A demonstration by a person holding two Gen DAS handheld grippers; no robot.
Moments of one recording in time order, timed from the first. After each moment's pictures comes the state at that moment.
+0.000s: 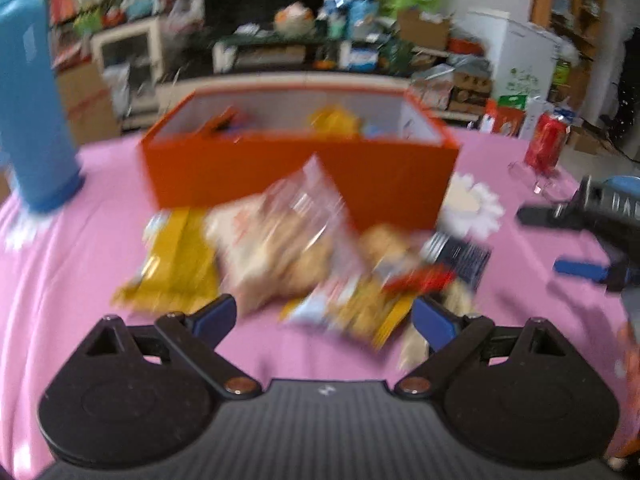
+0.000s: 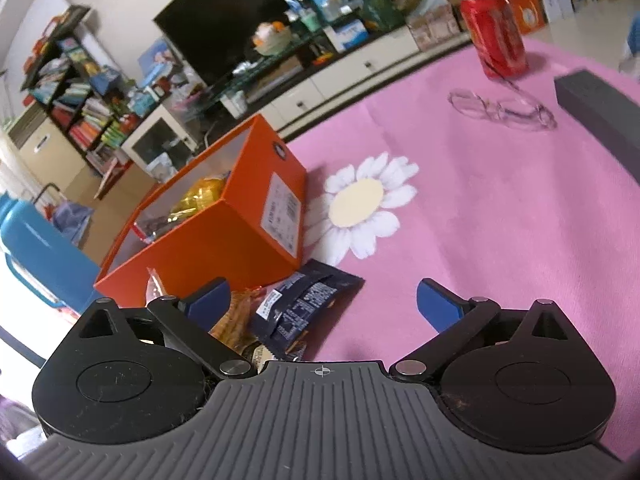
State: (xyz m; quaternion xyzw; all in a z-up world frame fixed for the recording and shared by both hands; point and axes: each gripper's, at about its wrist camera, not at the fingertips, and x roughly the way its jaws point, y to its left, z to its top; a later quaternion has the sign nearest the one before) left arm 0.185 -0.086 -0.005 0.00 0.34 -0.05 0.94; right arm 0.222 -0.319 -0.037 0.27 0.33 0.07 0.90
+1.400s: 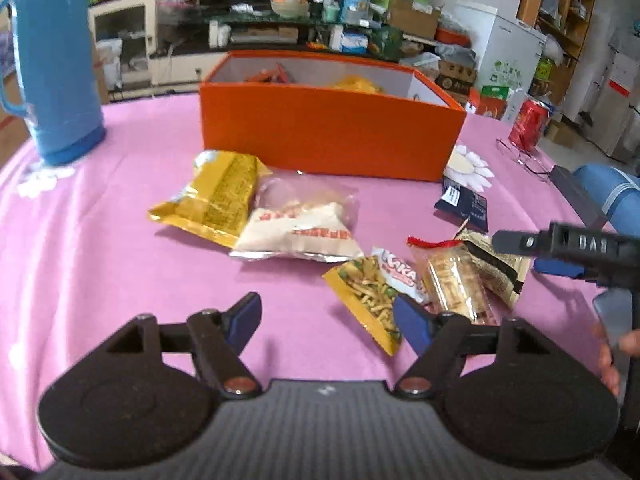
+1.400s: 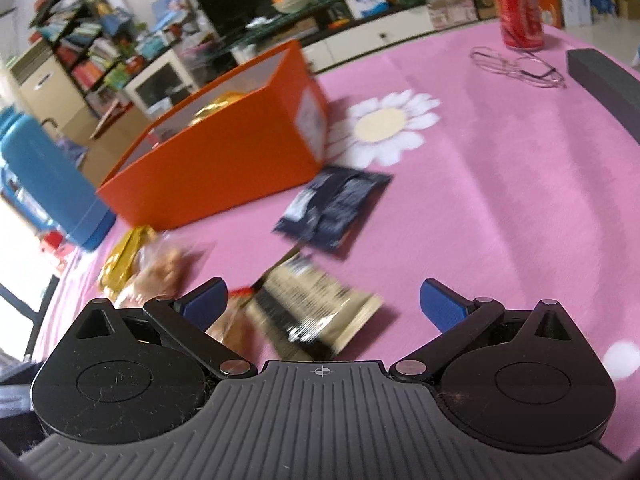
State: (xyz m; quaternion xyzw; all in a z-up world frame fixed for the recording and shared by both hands) left arm 0.124 -0.018 -0.011 -0.04 0.39 -0.09 0.92; right arm 0.170 -0.264 -0.055 0.19 0.37 0.09 0.91
